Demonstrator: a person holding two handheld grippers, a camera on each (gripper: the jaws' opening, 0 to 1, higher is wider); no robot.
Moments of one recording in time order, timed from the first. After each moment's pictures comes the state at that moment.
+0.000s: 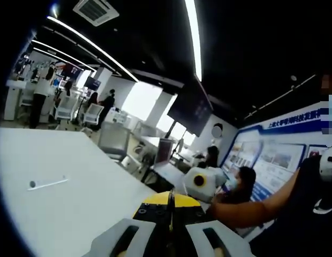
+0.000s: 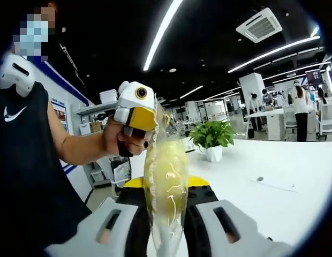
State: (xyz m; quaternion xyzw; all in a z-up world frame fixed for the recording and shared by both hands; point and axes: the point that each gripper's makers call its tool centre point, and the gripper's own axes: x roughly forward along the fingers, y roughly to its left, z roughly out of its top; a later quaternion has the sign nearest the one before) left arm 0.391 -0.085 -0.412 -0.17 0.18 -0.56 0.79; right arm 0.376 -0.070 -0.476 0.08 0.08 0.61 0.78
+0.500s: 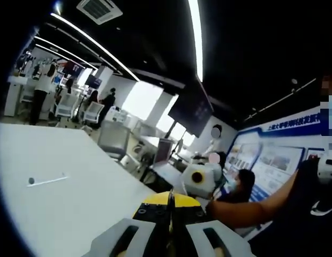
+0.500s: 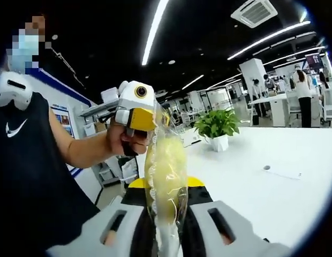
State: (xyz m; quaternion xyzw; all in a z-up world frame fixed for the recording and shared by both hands) left arm 0.391 -0.083 -0.412 -0.19 0.19 -0.56 0.78; right arm 0.372 -0.071 -0.476 0.09 0.12 0.63 0.76
